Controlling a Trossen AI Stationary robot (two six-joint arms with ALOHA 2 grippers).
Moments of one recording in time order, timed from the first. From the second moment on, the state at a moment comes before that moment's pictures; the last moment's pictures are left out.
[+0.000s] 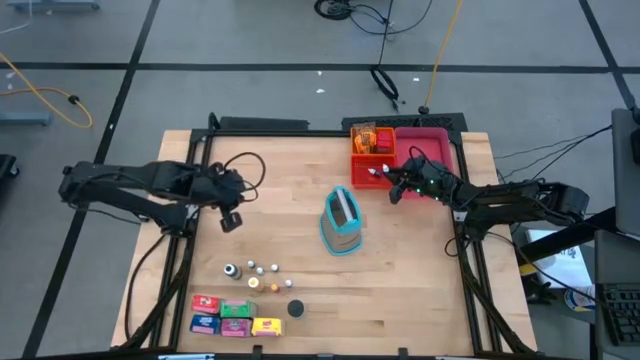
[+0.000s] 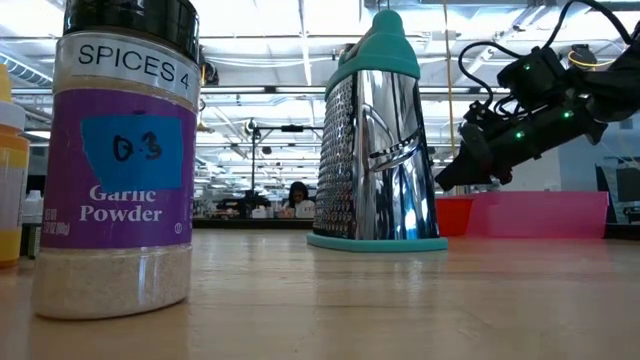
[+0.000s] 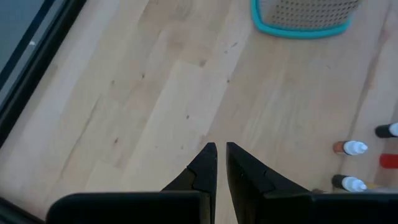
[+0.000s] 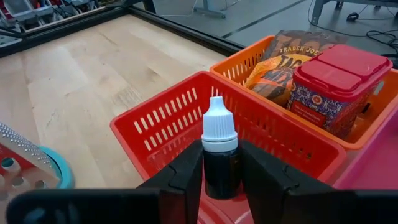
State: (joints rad) left arm -0.06 0.98 1.02 -1.10 -0.26 -0.38; right arm -0.54 1.14 0.15 0.64 0.06 0.17
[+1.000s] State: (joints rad) left arm -0.54 0.97 0.91 -1.09 -0.15 -0.92; right arm -0.54 1.14 0.15 0.64 0.06 0.17
